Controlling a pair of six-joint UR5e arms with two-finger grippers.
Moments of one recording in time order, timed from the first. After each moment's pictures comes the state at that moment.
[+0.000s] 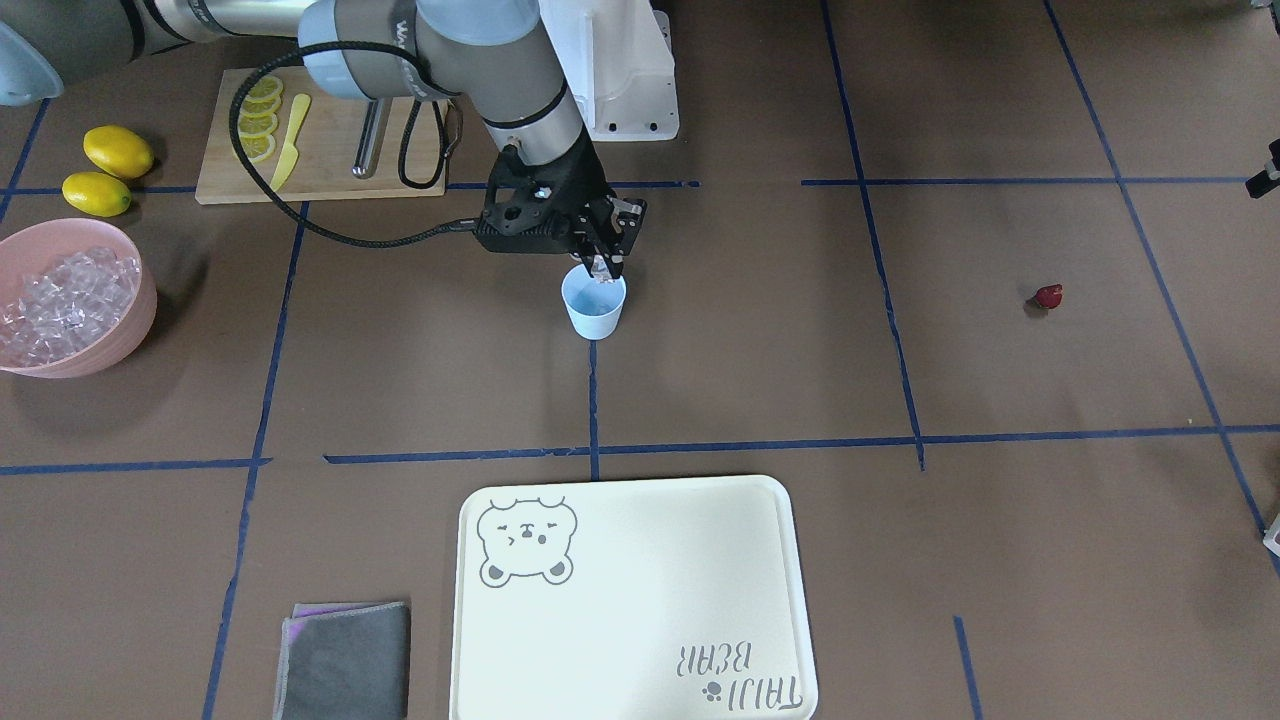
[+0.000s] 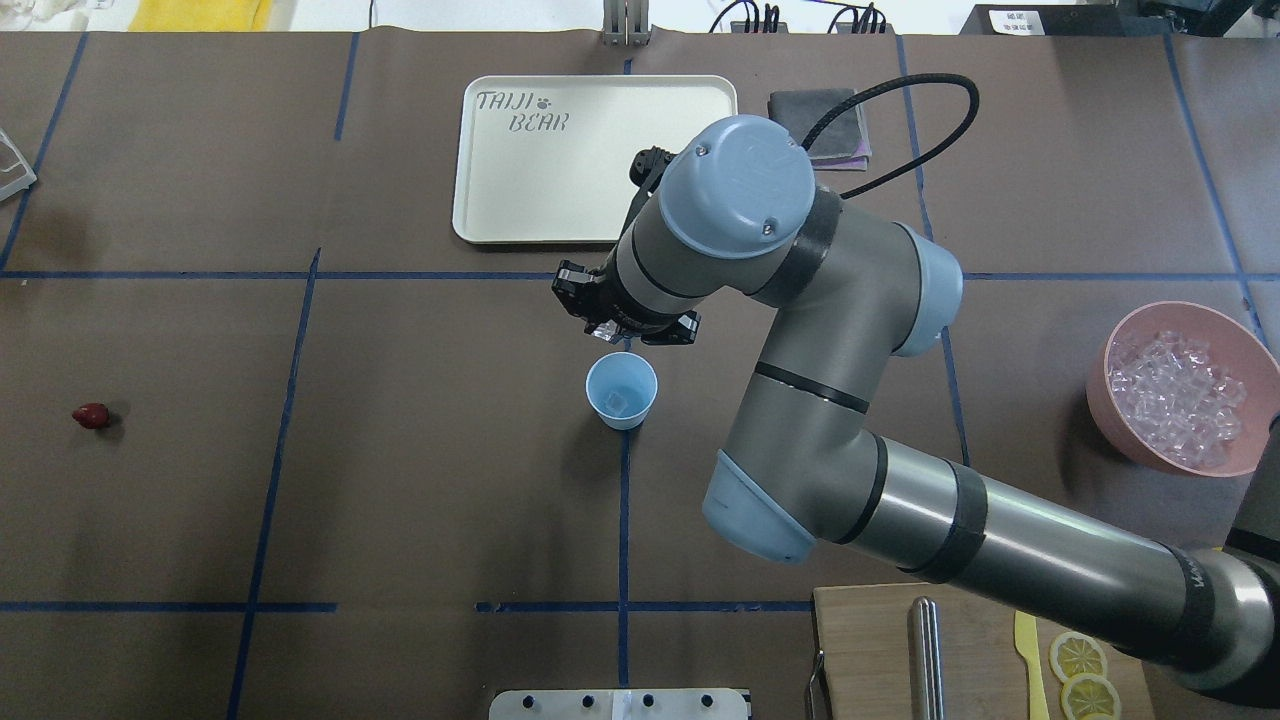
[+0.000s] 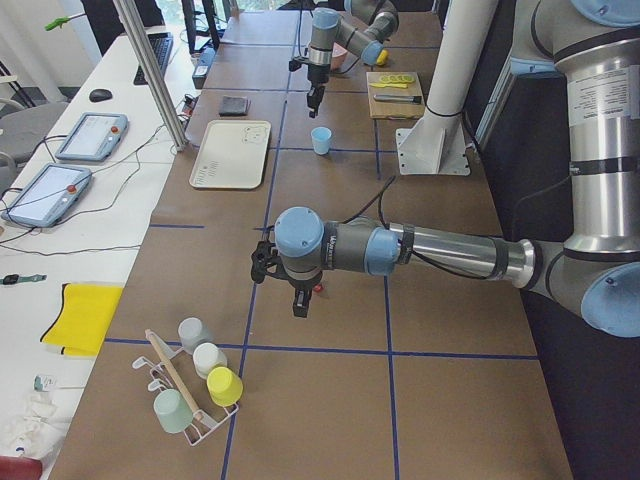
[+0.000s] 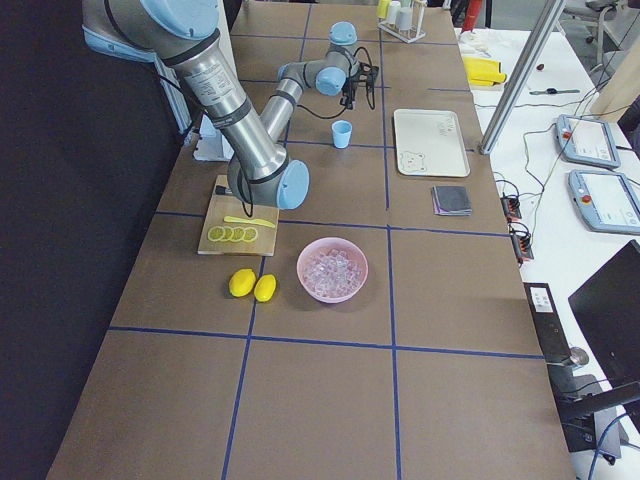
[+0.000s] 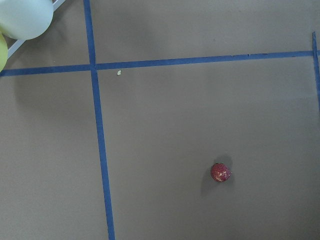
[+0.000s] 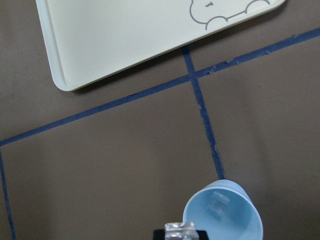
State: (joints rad) left arm -1.53 -1.41 -1.86 -1.54 -2.53 0.00; right arm 0.55 -0.79 1.67 -1.41 1.90 1.57
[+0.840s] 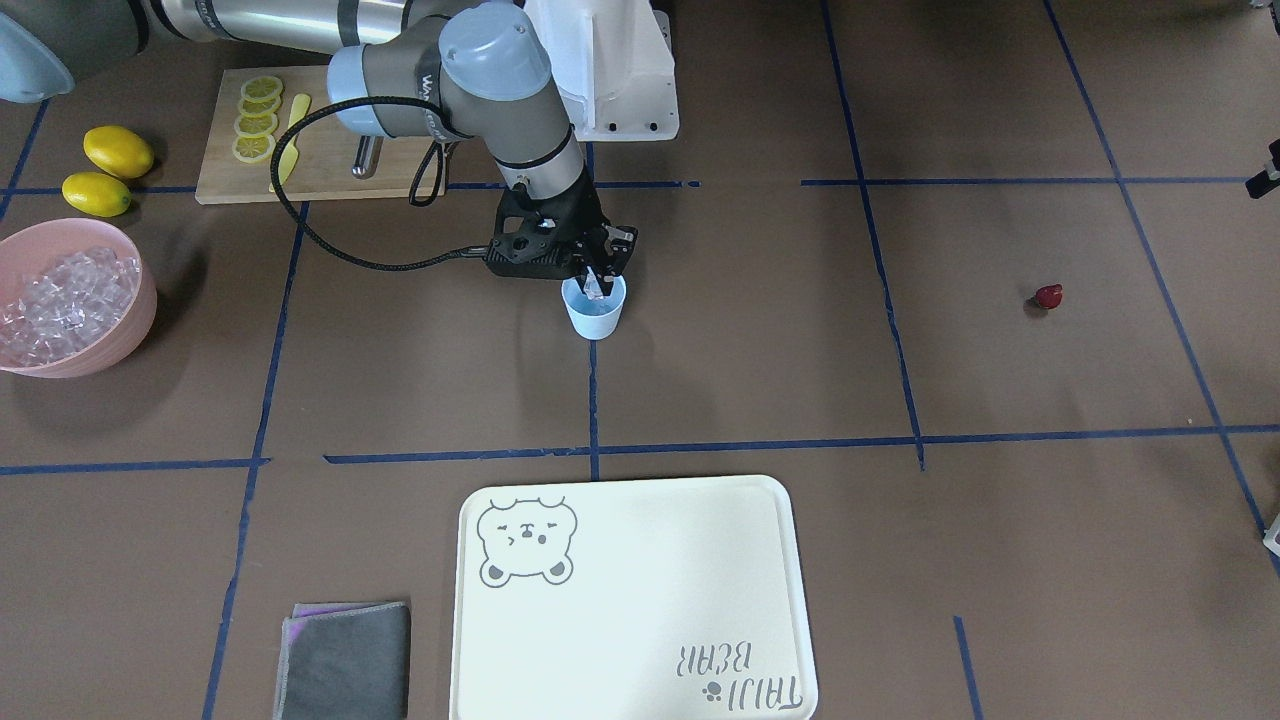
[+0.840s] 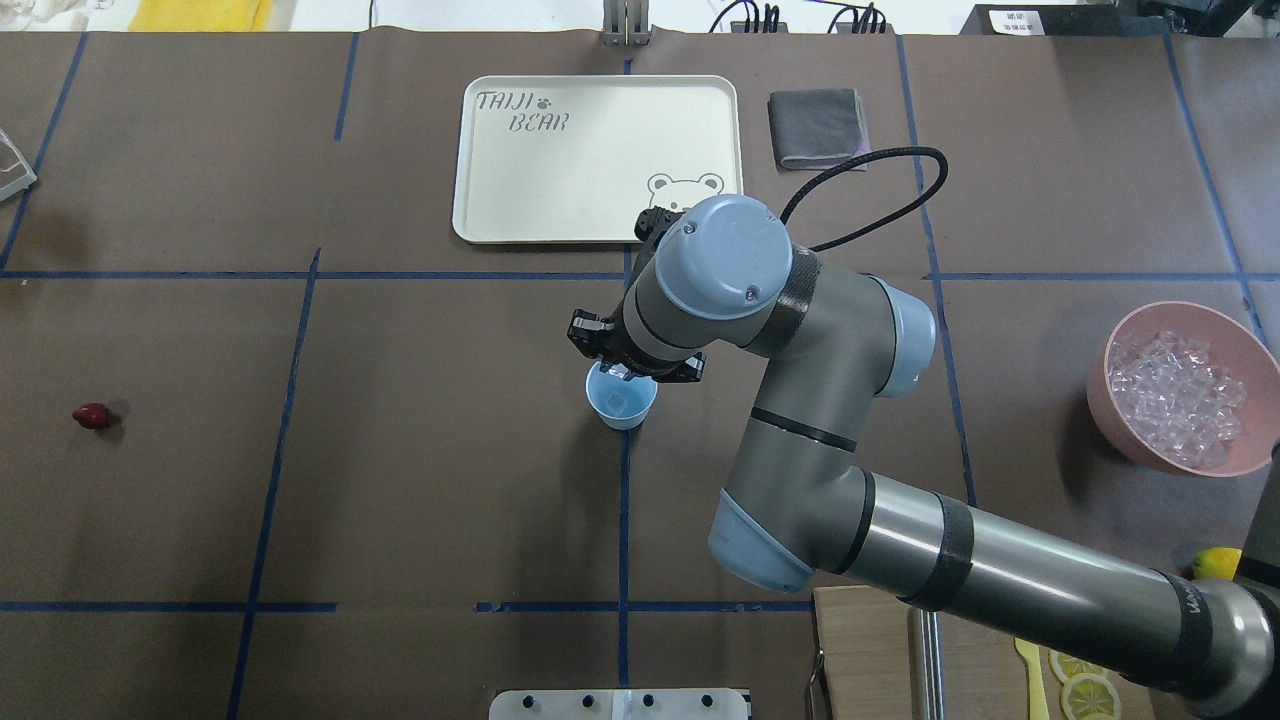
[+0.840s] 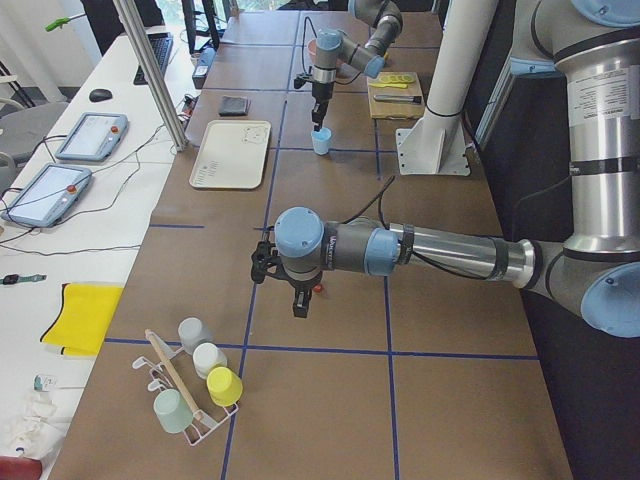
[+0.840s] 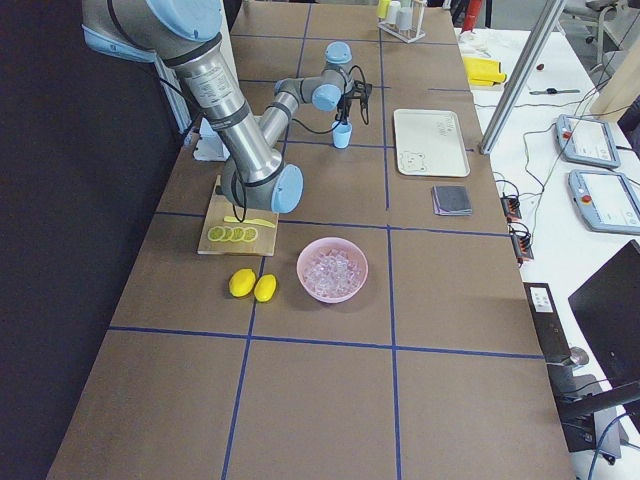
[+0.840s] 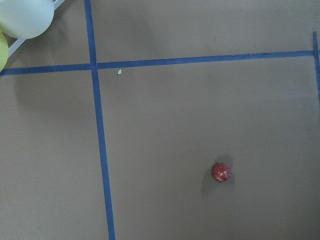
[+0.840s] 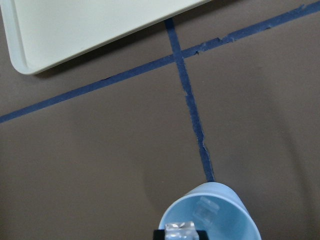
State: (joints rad) left arm -1.53 -1.41 -1.86 -1.55 -2.53 0.00; right arm 0.50 -0.84 1.63 -1.37 1.87 1.57
